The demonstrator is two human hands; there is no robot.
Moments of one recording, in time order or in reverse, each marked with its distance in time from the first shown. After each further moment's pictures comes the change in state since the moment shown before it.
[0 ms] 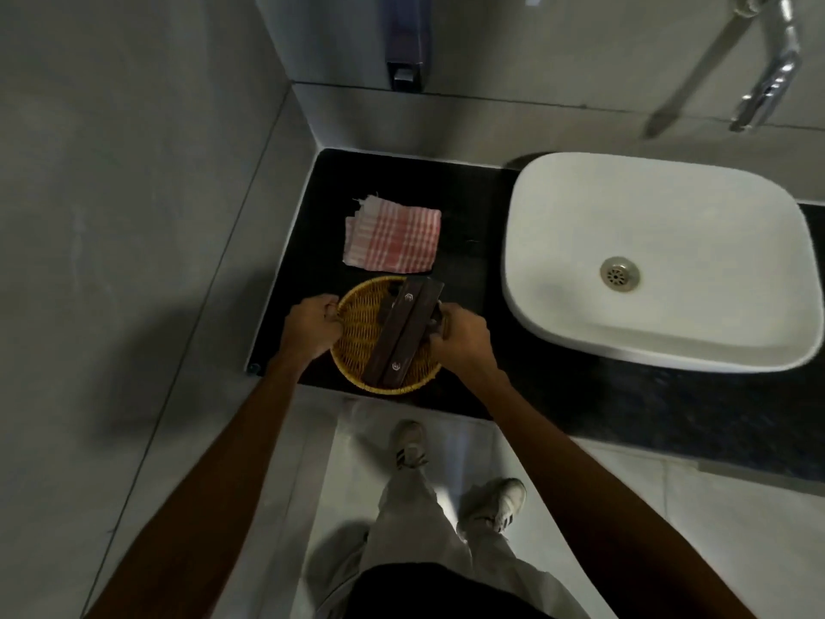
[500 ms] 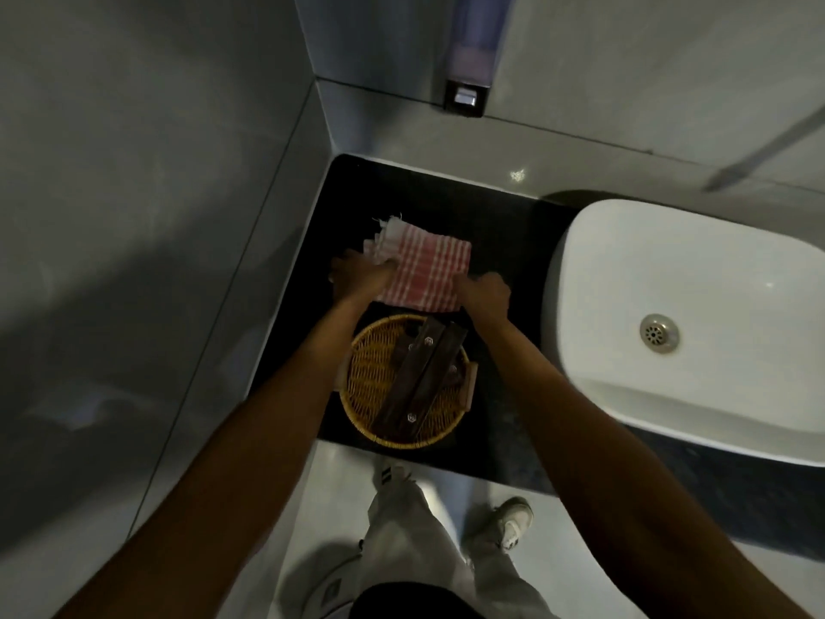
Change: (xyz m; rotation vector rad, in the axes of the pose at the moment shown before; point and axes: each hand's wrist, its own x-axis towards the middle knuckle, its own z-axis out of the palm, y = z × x) left_hand 0.155 0.076 -0.001 -0.288 -0.046 -0.266; right_hand 0.172 -0.046 0.005 0.279 0.184 0.395
